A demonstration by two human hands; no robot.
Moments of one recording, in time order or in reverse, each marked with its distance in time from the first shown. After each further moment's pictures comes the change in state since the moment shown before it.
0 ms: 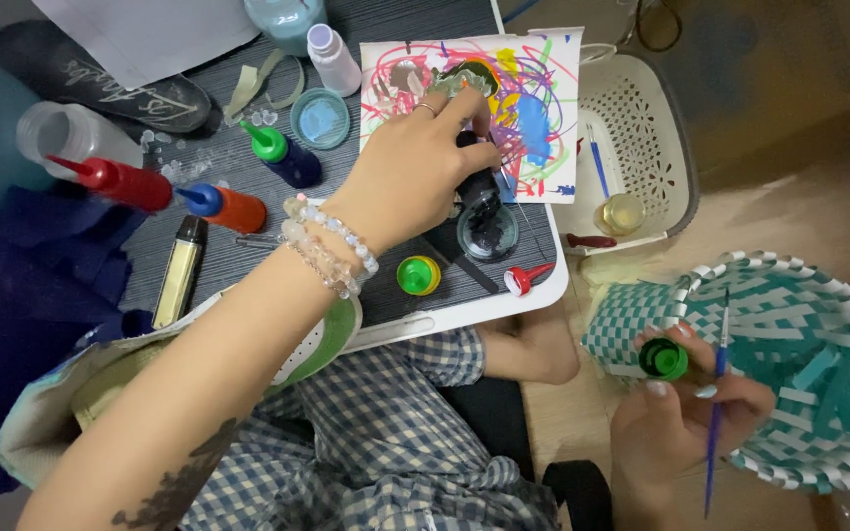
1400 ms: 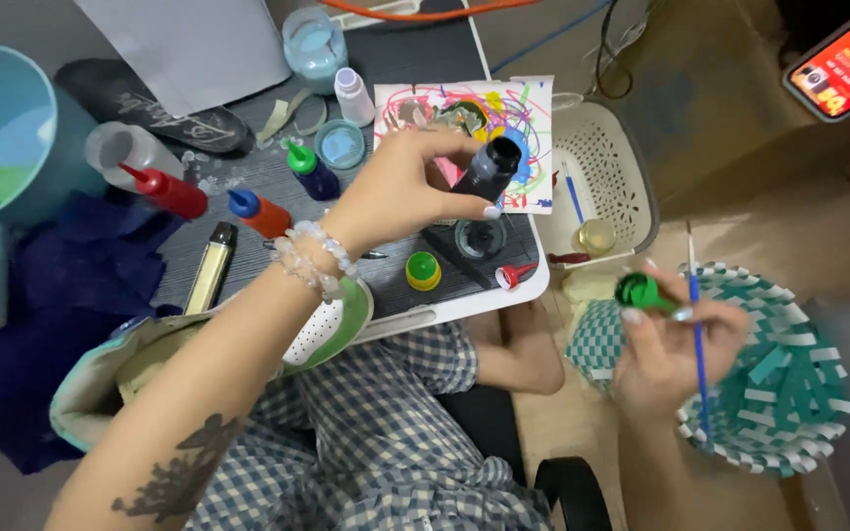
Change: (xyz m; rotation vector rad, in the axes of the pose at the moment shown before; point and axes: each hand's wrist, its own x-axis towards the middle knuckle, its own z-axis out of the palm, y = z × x) left_hand -0.008 0.014 -0.063 -0.888 0.019 -0.411; right_hand 0.062 -0.023 0.034 0.157 -0.176 -0.199
